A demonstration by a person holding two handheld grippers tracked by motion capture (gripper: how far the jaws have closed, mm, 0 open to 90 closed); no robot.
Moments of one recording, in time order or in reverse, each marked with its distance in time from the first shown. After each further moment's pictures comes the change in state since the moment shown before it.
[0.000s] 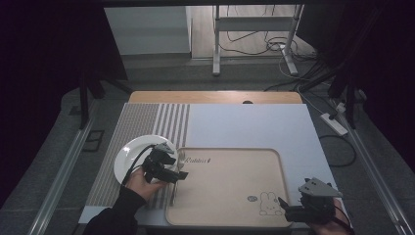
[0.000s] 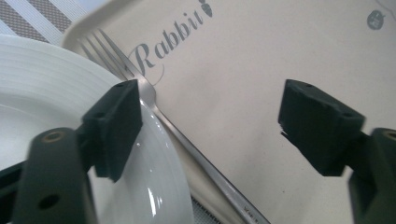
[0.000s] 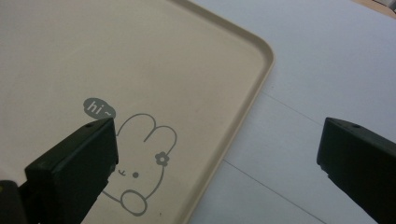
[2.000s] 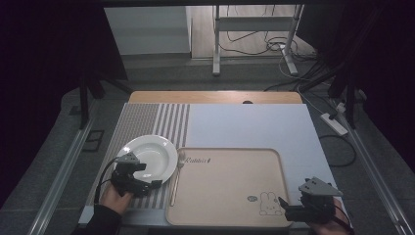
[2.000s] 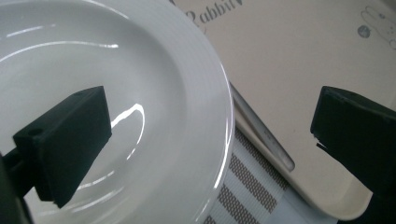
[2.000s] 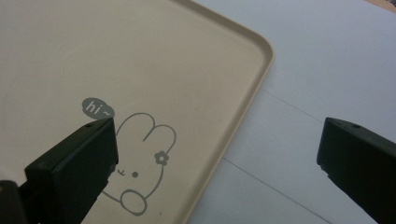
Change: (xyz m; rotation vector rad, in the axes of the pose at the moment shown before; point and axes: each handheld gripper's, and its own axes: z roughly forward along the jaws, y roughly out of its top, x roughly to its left) left arm 0.017 -0.076 -0.046 -0.151 0.024 -0.121; right arm -0.001 0.000 0.001 0.010 -0.001 0.017
